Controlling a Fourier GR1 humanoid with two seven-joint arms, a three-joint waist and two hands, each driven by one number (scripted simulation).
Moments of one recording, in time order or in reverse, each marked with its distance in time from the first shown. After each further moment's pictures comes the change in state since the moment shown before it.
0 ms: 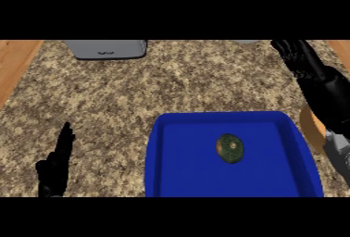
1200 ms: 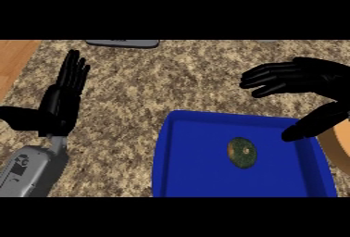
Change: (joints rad) left arm -0.387 0.005 0.053 -0.180 0.096 -0.121 0.114; right arm -0.284 -0.233 0.202 0.279 0.241 0.510 -0.628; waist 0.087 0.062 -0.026
